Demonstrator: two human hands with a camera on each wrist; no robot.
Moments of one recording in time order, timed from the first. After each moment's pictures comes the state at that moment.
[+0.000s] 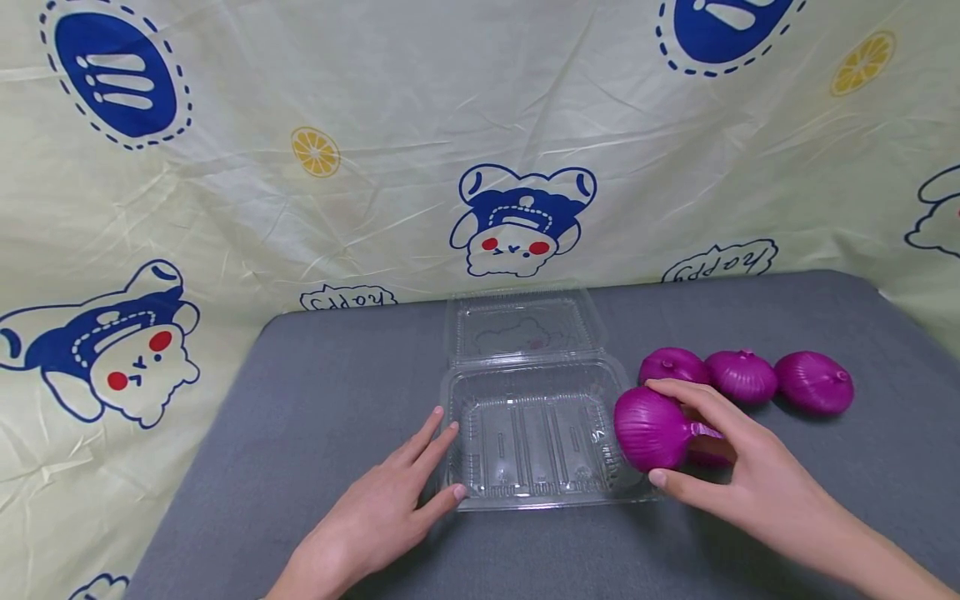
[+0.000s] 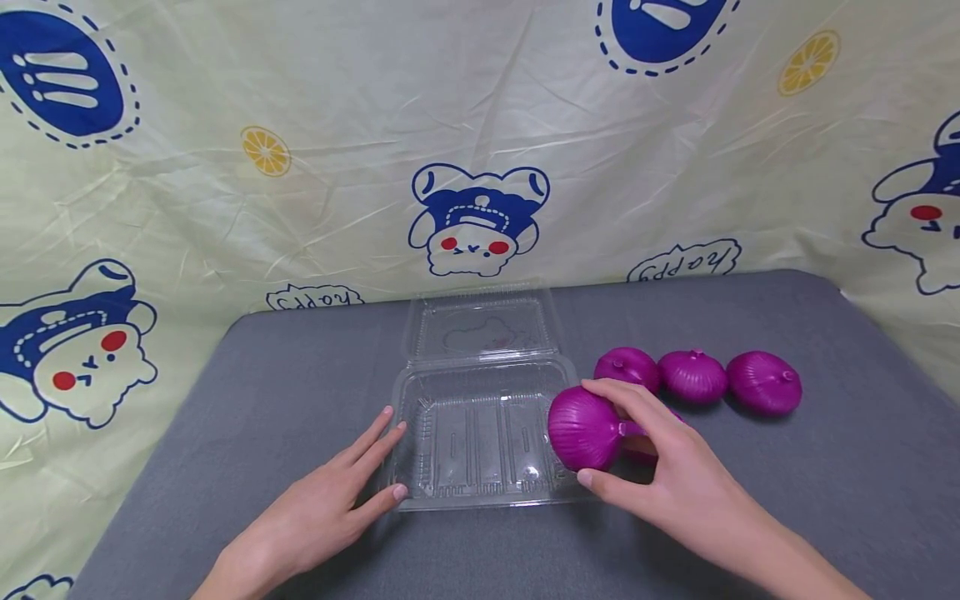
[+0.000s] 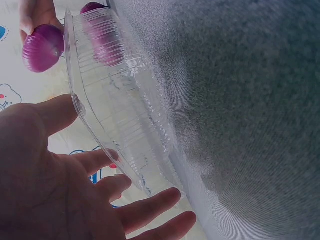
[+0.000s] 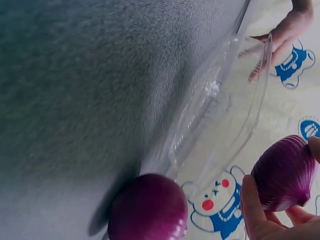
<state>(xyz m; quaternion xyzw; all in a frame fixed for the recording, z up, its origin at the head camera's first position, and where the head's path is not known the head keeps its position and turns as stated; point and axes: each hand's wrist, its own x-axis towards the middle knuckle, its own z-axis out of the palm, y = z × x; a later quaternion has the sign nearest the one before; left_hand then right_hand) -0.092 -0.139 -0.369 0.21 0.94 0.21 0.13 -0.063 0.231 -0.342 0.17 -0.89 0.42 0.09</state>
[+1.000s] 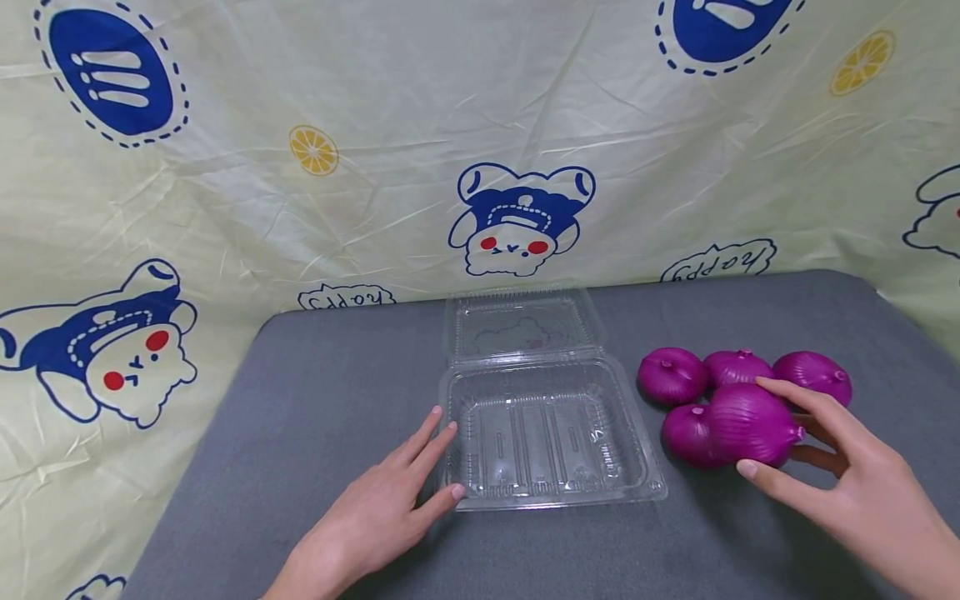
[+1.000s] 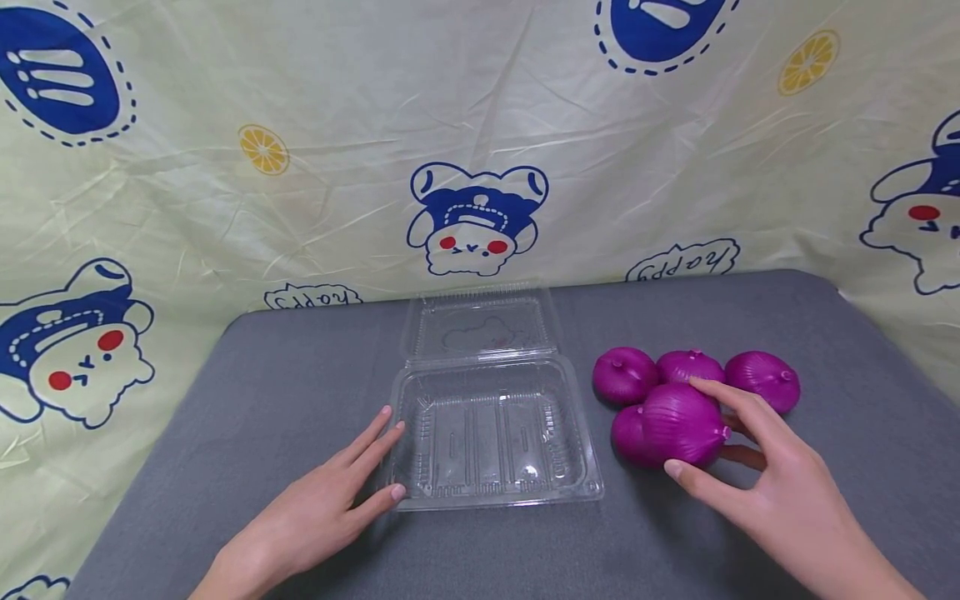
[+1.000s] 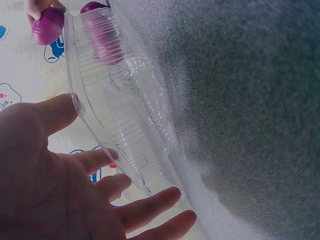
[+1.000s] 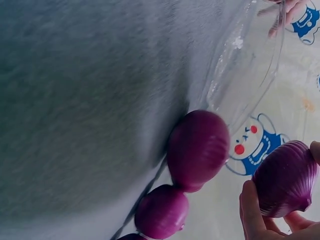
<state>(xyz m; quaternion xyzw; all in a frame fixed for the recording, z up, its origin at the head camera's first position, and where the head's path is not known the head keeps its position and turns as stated) -0.091 -0.139 -0.369 0.22 0.94 0.22 0.12 -0.049 0.292 -0.354 0.00 -0.92 0.37 0.14</state>
